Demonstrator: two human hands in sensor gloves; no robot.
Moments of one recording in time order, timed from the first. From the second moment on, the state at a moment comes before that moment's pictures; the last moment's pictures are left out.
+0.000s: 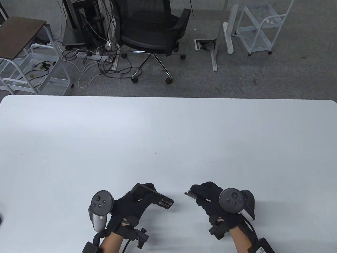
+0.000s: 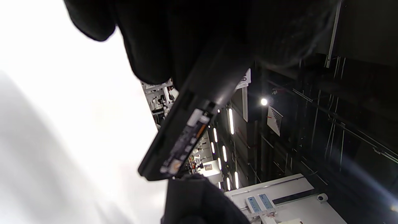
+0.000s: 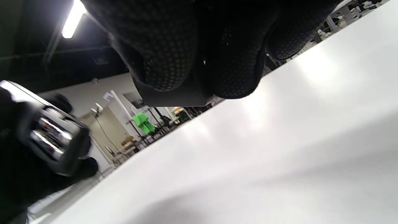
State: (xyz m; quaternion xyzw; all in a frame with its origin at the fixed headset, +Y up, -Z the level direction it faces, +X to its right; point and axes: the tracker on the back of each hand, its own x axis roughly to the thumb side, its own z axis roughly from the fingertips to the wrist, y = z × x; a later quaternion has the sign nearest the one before) left_hand -0.183 -0.753 -0.203 -0.04 -0.09 0.62 0.78; right_hand 0.163 -0.733 -0.219 0.19 -0.02 0.92 0.35
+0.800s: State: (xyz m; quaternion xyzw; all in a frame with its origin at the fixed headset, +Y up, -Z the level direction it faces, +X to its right) left_hand -0.166 -0.762 -0.198 -0.10 -0.10 0.68 0.72; right_hand 0.141 -0.728 -0.195 0.24 0.00 0.83 0.51
